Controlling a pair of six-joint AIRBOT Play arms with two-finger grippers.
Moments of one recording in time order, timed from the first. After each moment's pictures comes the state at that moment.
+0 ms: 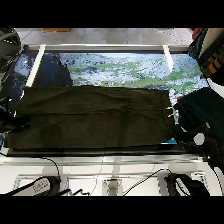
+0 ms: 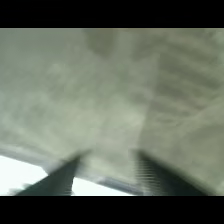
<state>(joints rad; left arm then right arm) 0.51 -1.28 1.06 1.57 -1.29 -1.45 -0.24 -0.79 0.39 -1.47 0.80 2.30</state>
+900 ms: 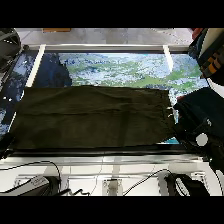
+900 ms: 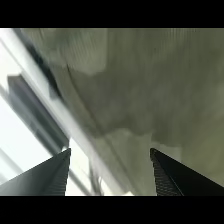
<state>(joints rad) 0.99 -1.27 0.79 1.32 -0.97 -1.51 -0.24 -0.74 0.40 -1.46 0.82 2.21</state>
